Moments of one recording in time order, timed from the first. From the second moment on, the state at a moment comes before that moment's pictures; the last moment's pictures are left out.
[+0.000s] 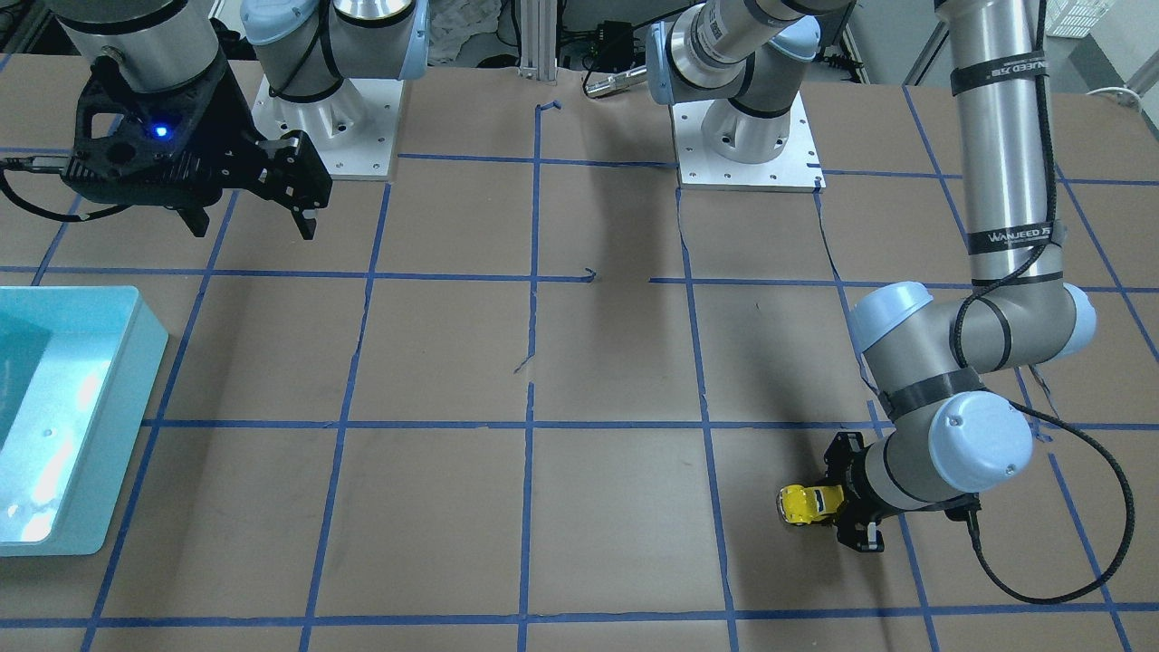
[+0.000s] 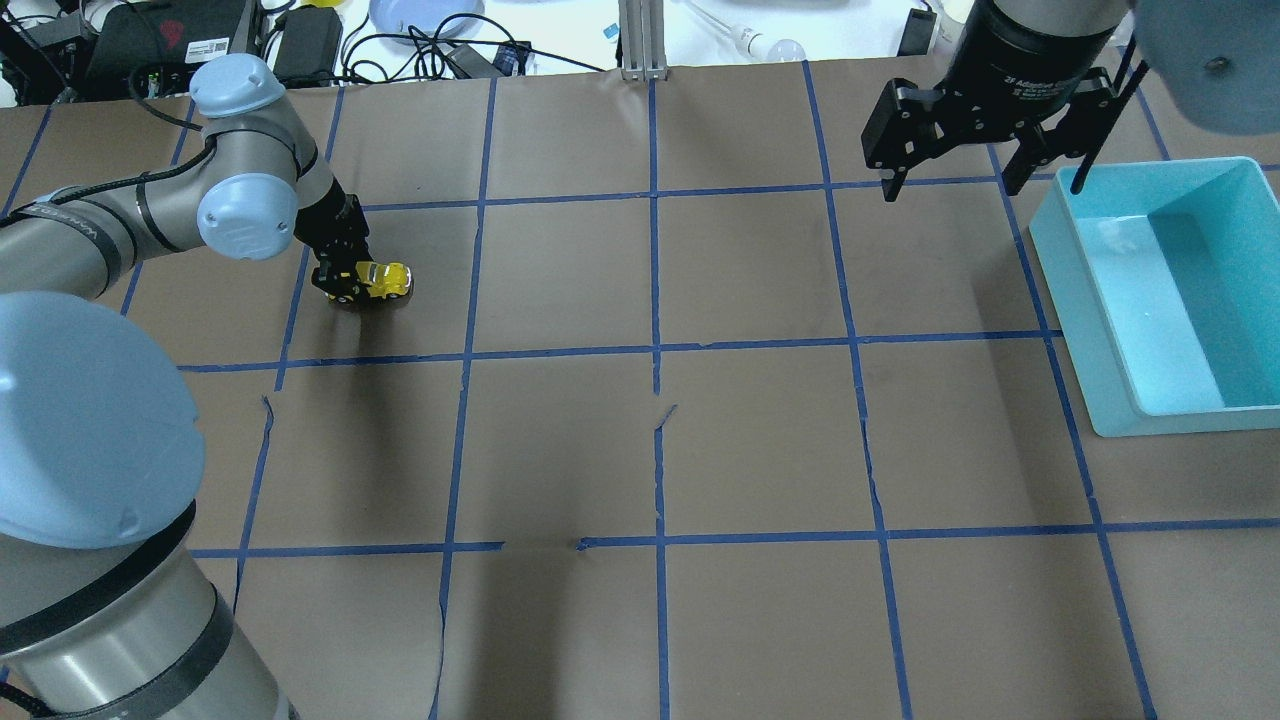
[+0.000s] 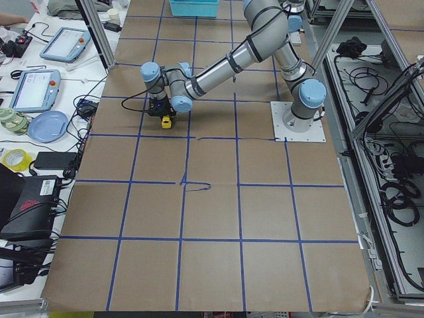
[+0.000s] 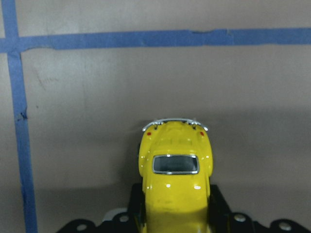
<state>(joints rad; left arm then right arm) -1.36 -2.20 -1.54 -1.05 1.59 -1.36 1.58 -1.54 1.49 -1.54 -1.58 0.02</state>
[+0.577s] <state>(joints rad) -1.36 -2.18 -1.55 -1.04 1.59 -1.36 1.58 -1.54 1.49 -1.55 -1.58 0.02</state>
